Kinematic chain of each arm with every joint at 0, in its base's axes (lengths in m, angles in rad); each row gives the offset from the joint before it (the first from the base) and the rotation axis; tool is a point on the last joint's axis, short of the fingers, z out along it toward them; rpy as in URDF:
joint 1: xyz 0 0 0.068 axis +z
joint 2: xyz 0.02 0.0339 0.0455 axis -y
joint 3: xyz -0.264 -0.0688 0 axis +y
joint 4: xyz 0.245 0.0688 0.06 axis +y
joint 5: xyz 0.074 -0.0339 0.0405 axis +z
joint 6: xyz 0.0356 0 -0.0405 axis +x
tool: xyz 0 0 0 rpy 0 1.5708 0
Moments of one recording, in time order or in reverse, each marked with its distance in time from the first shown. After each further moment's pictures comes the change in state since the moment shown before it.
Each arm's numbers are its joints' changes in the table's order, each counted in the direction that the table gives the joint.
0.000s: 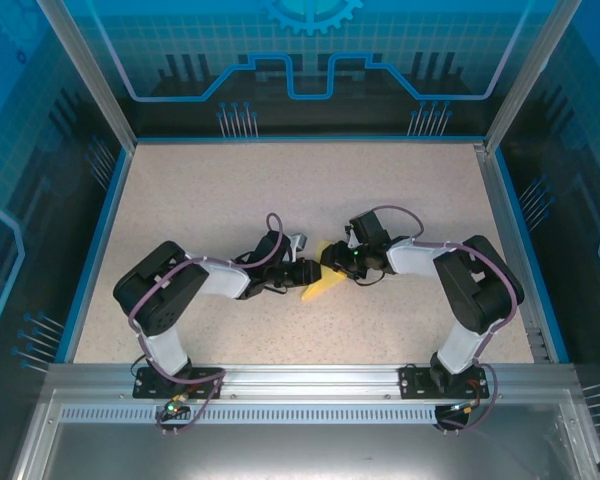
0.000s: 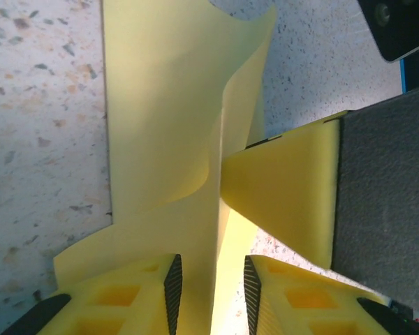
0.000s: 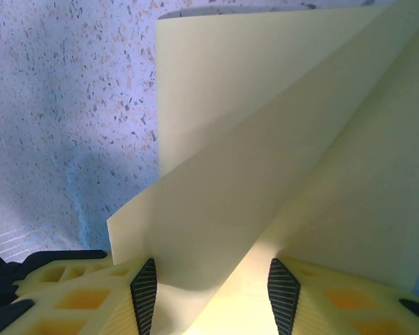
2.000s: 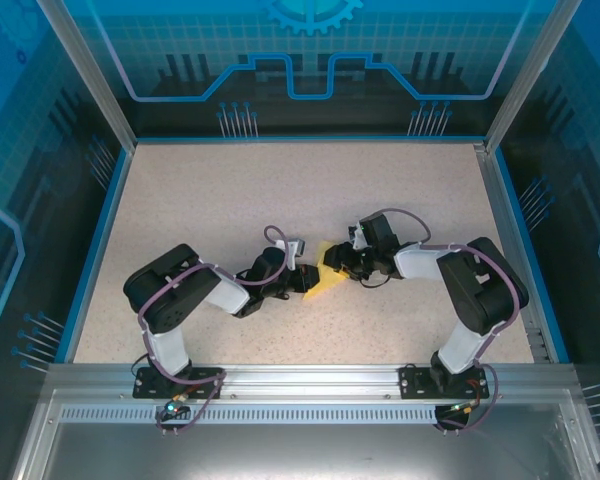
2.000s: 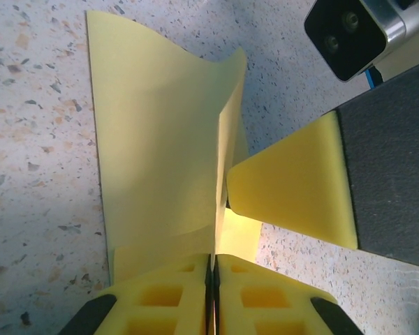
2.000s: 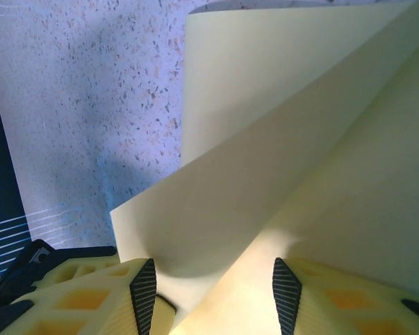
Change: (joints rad) left arm -0.065 -0.044 0.148 -0.382 0.162 0.017; right arm -0.052 0.016 0.081 -0.134 0.124 -0.023
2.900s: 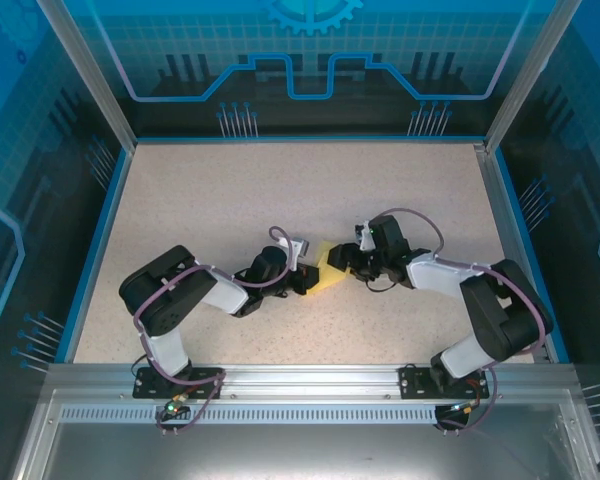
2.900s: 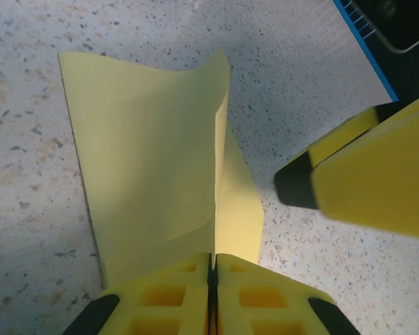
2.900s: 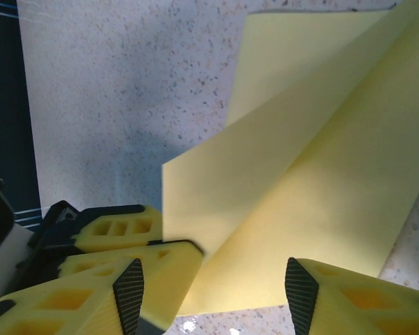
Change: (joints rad) left arm -0.001 0.027 0.000 0.015 0.003 0.167; right arm 0.000 0.168 0.080 0.007 -0.016 -0.018
